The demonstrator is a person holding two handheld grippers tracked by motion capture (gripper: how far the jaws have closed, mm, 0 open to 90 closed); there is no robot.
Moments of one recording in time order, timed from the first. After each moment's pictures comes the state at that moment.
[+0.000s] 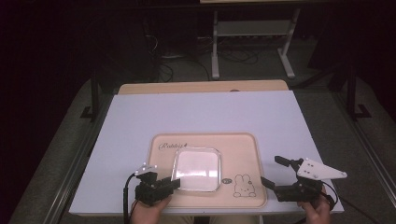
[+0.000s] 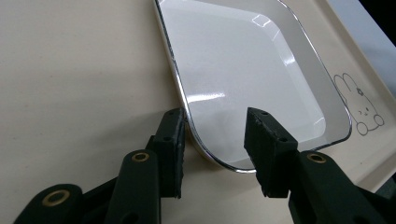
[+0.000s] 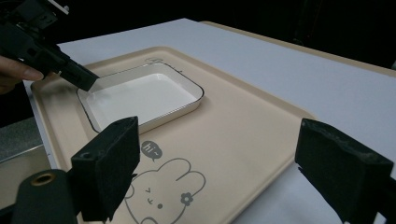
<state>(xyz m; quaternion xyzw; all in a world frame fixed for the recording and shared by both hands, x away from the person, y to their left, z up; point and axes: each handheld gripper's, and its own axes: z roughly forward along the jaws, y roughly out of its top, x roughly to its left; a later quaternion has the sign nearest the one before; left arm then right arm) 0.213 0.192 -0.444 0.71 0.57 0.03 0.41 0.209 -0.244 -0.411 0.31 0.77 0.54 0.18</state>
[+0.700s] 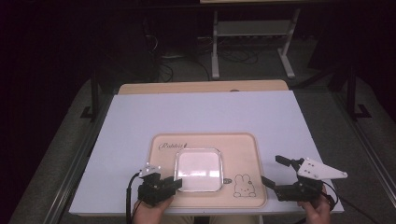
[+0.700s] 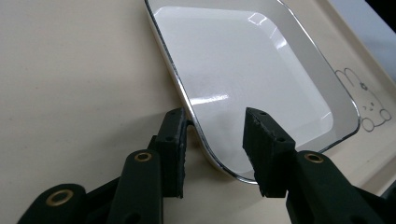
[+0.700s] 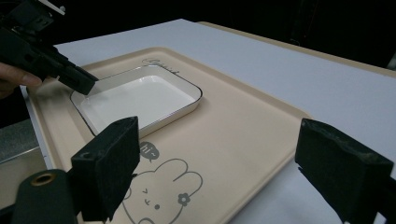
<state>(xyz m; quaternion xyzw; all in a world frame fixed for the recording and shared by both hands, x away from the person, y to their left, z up) 0.213 0.186 -0.445 0.73 0.55 0.05 0.41 0.209 -0.245 -0.411 0.31 0.76 0.54 0.18</state>
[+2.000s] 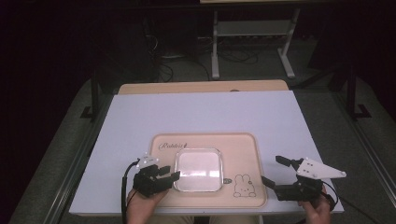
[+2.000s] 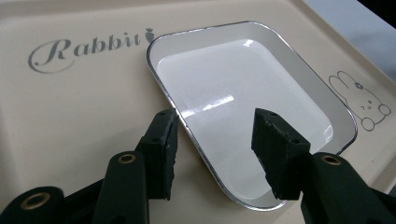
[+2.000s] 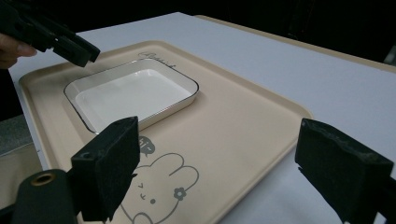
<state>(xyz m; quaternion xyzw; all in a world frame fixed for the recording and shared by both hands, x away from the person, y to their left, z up) 0.232 0.197 -0.421 0.77 0.48 0.08 0.42 0.210 -0.244 -0.412 0.32 0.77 0.52 0.18</state>
